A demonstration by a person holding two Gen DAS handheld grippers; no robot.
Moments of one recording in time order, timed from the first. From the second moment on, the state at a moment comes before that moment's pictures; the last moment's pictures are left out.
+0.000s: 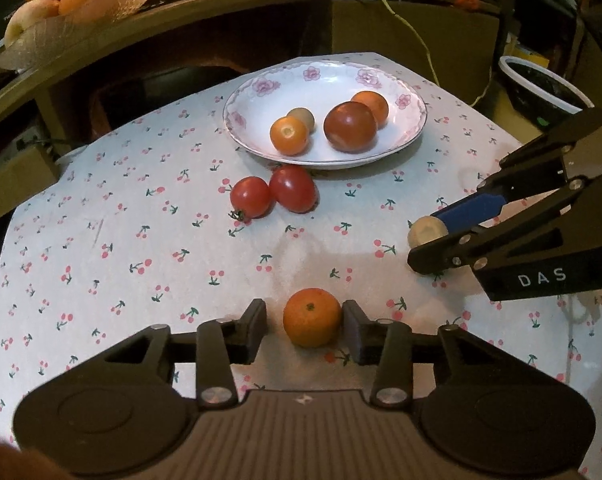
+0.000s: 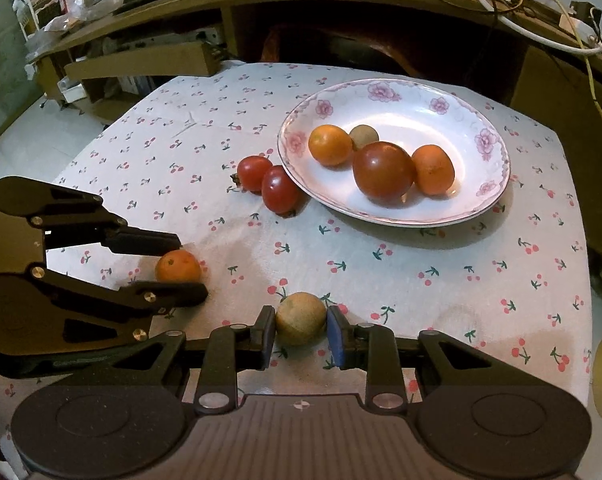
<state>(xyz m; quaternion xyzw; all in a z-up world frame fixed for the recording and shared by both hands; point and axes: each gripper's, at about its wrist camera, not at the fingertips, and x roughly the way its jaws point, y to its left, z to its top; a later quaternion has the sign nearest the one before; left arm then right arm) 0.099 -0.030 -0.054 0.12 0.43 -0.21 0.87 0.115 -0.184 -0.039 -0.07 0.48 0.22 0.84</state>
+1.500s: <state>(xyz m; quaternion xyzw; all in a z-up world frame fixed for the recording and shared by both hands) 0.209 -0.078 -0.011 0.10 0.37 -0.18 0.91 0.190 -0.209 -0.002 -0.03 0.41 0.14 0.90</state>
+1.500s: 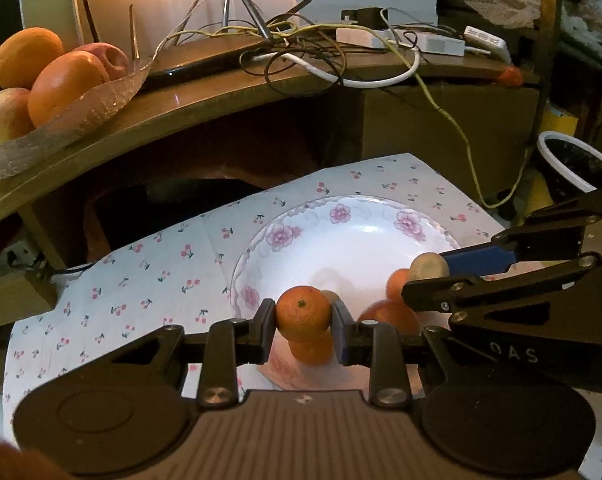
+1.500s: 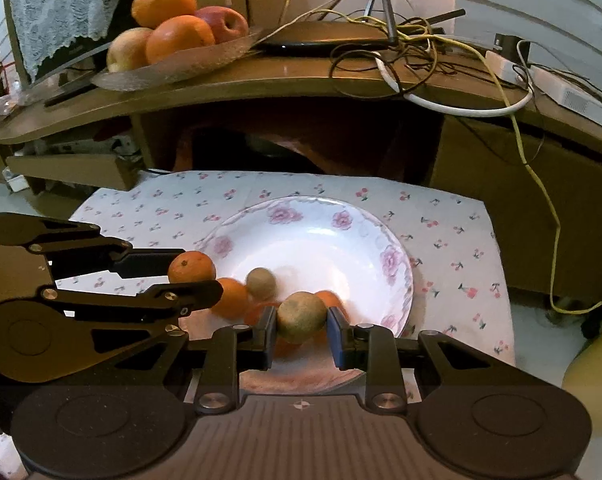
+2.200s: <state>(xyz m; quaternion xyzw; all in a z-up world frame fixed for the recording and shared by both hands) 0.227 -0.077 -0.020 0.09 0.38 -0.18 0.90 0.219 -0.209 -0.012 -0.04 0.40 0.13 0.91</state>
